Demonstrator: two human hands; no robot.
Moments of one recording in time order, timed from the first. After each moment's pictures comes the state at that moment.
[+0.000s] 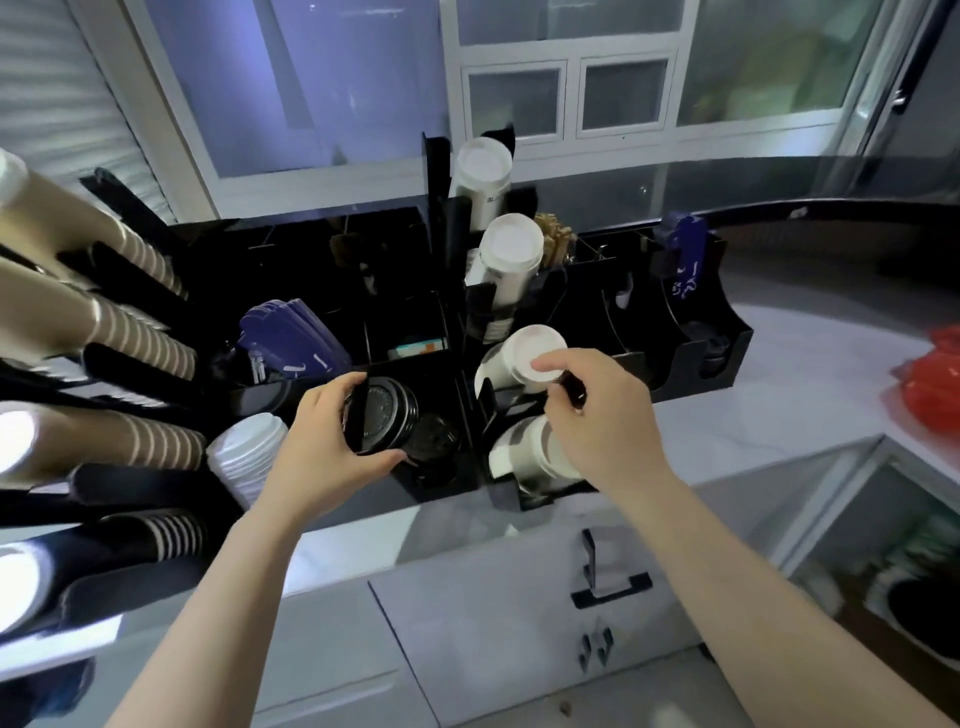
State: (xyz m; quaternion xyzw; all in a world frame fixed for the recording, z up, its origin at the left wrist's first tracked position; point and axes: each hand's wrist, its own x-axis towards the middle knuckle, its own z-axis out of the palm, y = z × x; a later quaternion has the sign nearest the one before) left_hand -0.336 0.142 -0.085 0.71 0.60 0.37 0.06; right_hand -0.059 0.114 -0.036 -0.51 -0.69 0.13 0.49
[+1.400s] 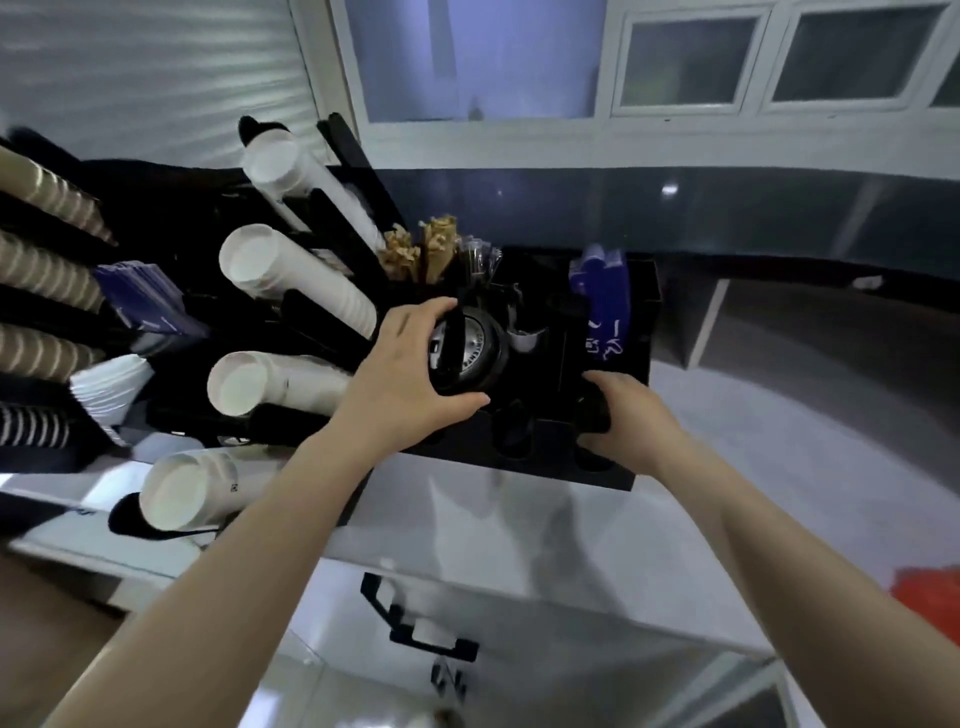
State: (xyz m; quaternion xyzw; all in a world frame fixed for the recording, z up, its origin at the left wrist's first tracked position) left_hand 0.046 0.259 -0.018 0.63 0.69 0.34 0.00; right_hand 0.263 0.403 -0.096 -0.47 -0.86 0.17 0.13
